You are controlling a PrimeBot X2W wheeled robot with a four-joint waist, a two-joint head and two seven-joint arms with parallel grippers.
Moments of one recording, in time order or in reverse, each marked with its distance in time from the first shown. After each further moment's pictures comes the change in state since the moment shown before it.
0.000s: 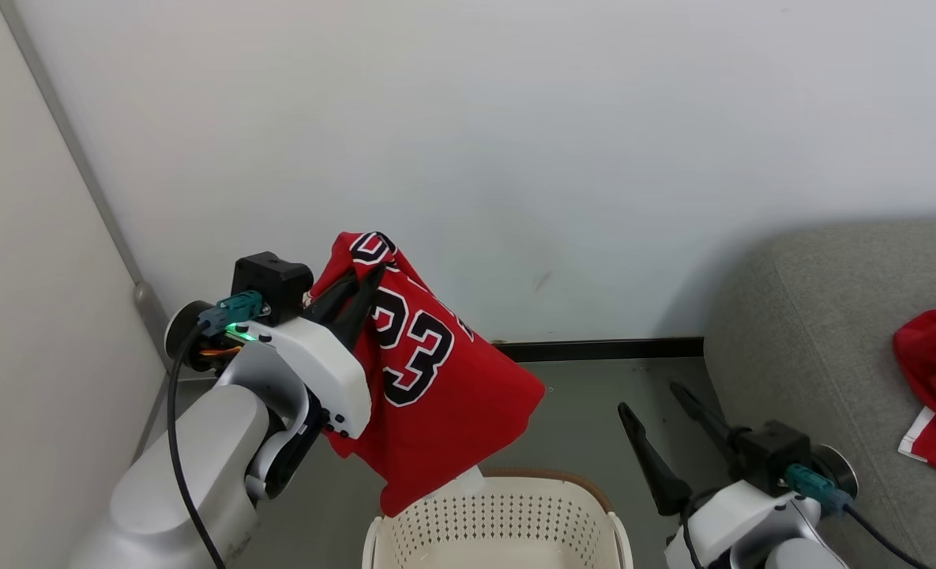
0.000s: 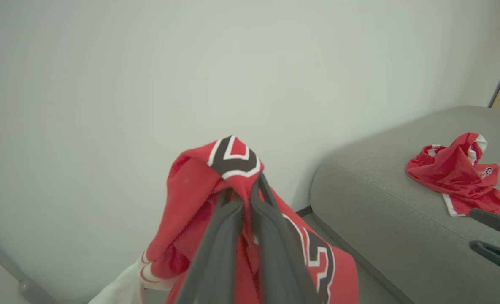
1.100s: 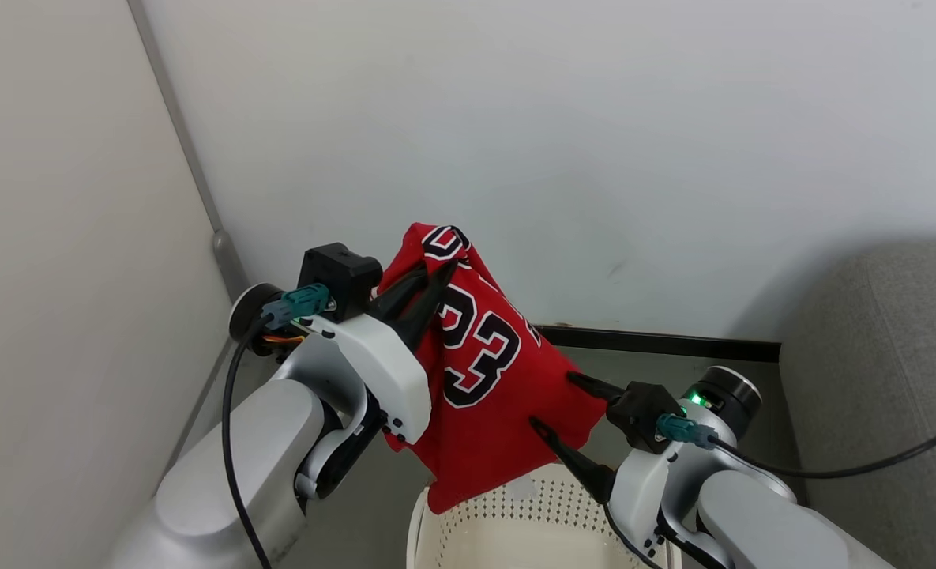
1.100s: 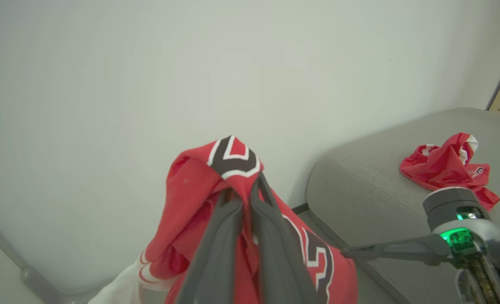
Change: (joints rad) left arm -0.024 -0.050 -0.057 -0.103 0.004 0.016 0.051; right arm -0.369 -0.142 0.549 0.205 0.131 0.001 0.053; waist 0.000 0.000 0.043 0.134
